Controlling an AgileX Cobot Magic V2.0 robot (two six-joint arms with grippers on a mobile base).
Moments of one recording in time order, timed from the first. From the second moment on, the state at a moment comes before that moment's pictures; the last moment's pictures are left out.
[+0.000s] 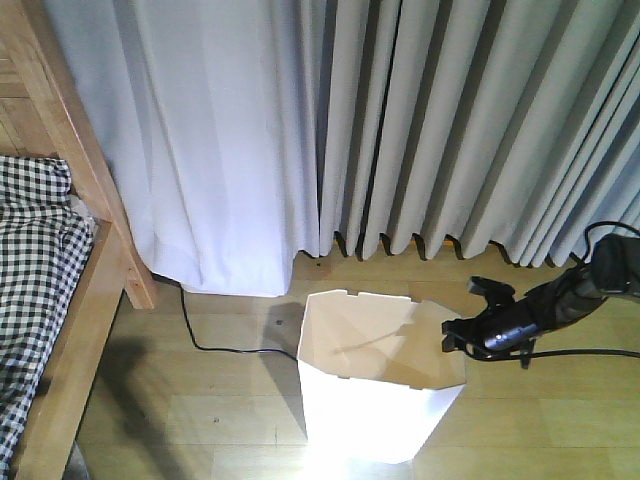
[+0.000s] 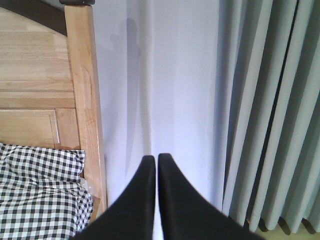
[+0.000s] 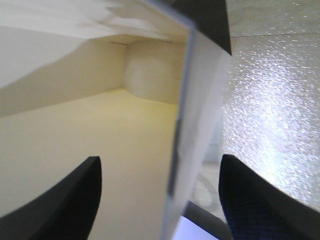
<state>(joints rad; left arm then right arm) 0.01 -0.02 0.03 -0.01 0.14 -0.05 -0.18 2.96 -1.61 1.06 0.43 -1.11</state>
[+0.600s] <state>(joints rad) 0.01 -0.02 0.03 -0.01 0.14 -0.05 -0.20 2.42 -1.21 0.44 0.34 -0.62</state>
